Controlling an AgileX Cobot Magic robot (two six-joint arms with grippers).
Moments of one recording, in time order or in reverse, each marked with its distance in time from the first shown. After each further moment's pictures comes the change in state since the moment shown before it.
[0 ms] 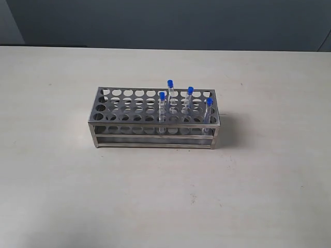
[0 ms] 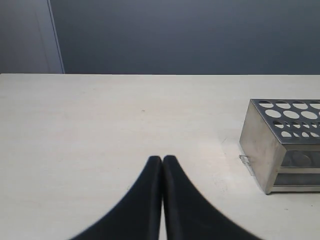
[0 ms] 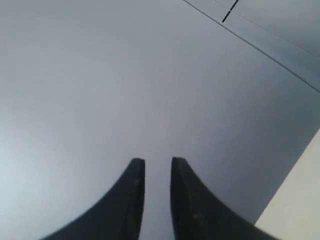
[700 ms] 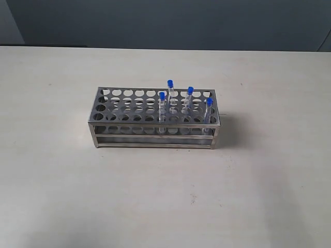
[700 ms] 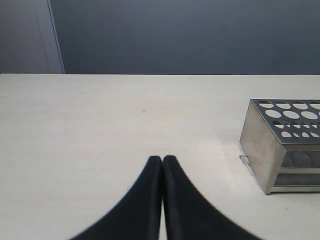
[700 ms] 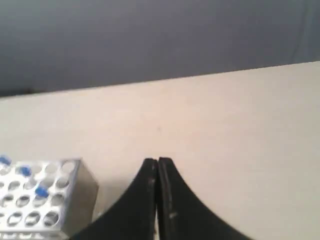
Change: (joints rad) left arm 0.000 0.000 0.000 0.000 0.000 0.000; right arm 0.139 0.766 -0.583 -0.233 0.564 -0.618
